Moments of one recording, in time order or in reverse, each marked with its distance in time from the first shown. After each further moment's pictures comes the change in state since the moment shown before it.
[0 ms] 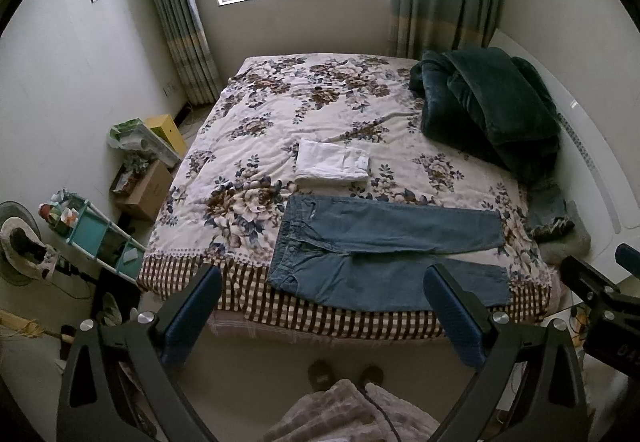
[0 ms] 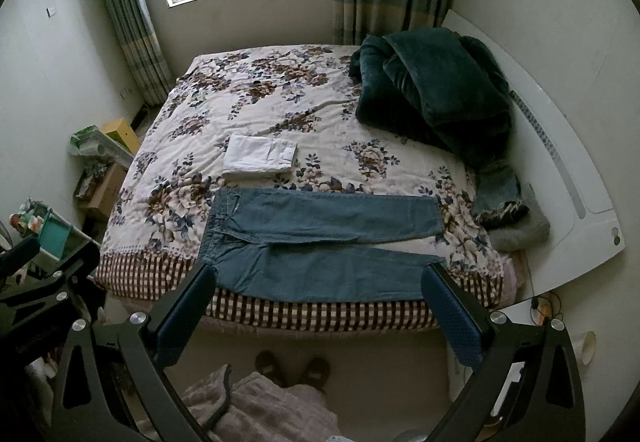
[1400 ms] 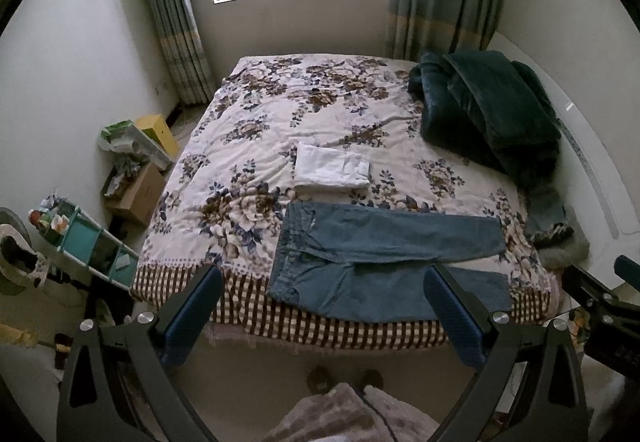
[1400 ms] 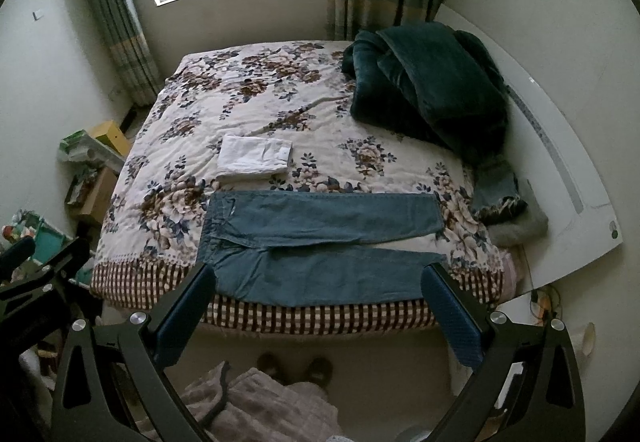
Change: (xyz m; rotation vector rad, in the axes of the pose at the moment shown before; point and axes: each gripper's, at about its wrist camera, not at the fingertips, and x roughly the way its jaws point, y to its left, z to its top) left arm 0.029 0.013 0.017 -0.002 -0.001 -0.034; right arm 0.019 0.009 0.013 0.037 0.014 -0.036
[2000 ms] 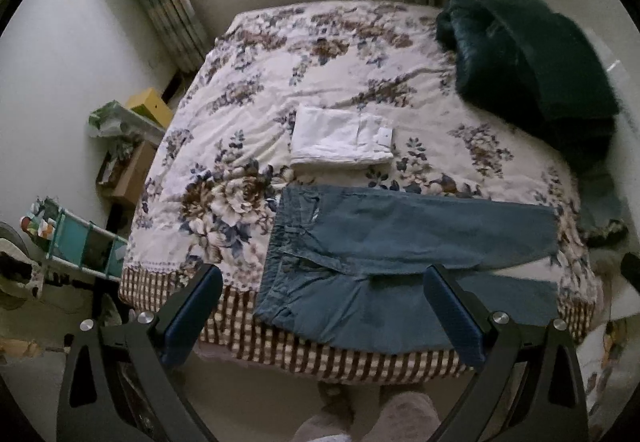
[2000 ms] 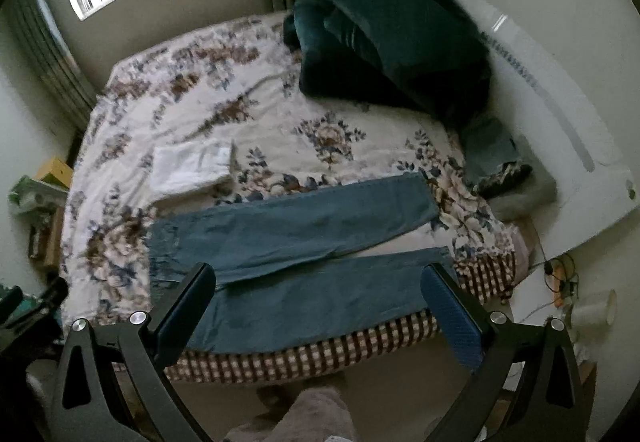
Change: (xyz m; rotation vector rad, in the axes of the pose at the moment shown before) left arm 0.247 -0.040 0.059 0.009 0.187 0.100; right arm 0.271 -0.064 0.083 0.164 0.147 -0.105
